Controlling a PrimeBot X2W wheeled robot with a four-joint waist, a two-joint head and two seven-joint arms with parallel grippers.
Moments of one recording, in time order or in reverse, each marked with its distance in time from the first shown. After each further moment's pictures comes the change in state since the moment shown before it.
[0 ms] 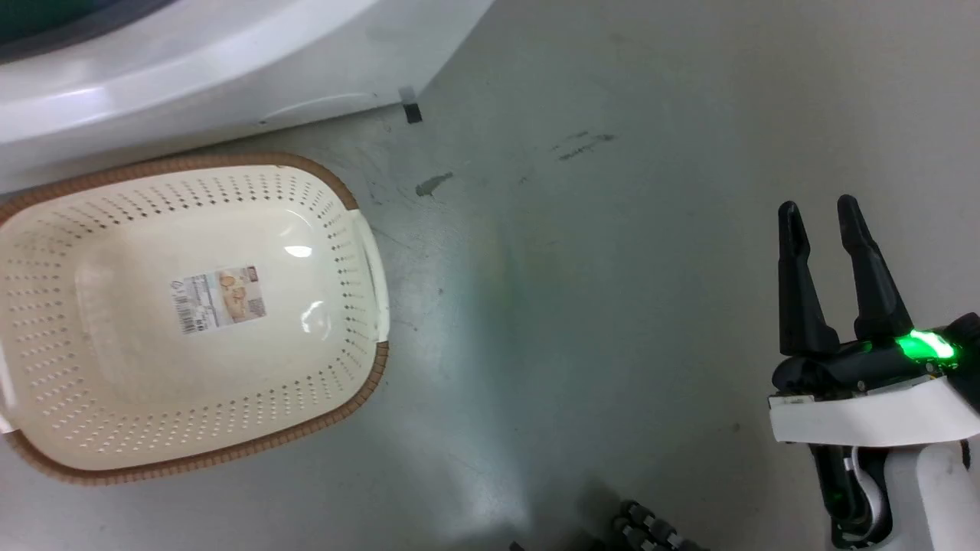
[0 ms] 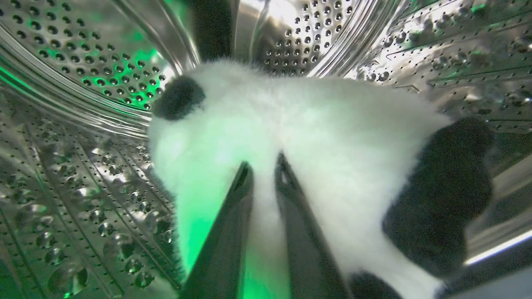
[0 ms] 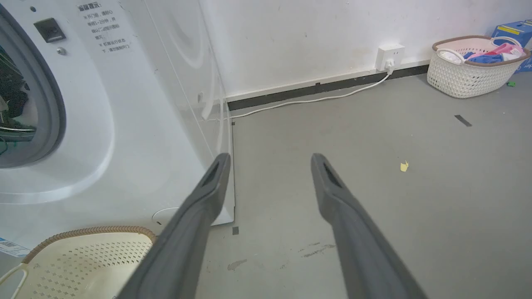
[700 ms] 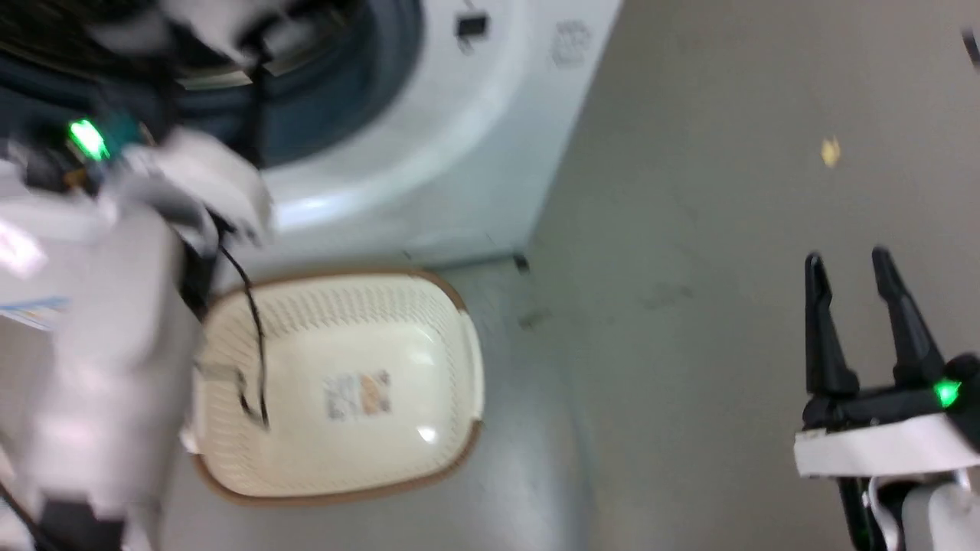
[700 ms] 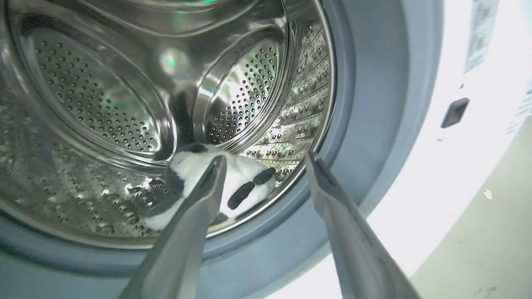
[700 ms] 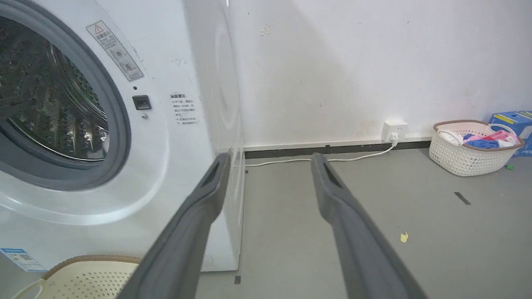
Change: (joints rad) left arm 0.494 -0.244 0.022 -0.134 -0.127 -0.007 -0.253; right arm 0.068 -0.001 -0.109 0.037 -0.208 0.000 0.000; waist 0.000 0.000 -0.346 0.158
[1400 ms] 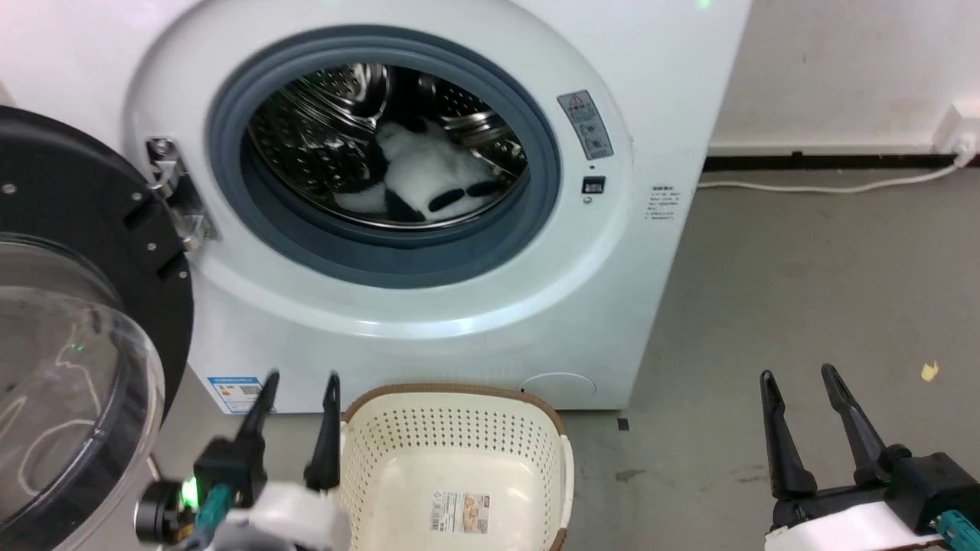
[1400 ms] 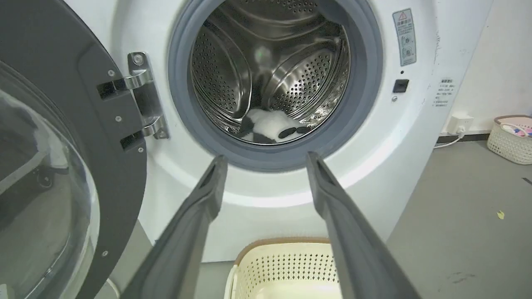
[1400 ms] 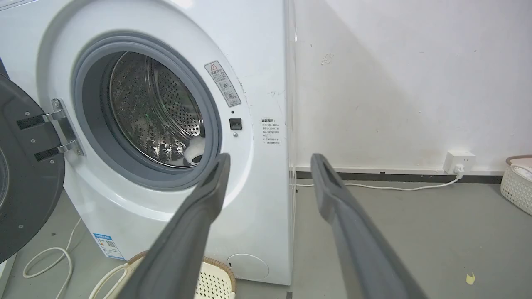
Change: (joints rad) left arm 0.849 -0.155 0.121 -0.558 0.029 0.118 0.000; right arm 0.191 0.001 0.049 0.059 -0.063 0.000 0.000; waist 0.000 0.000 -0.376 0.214
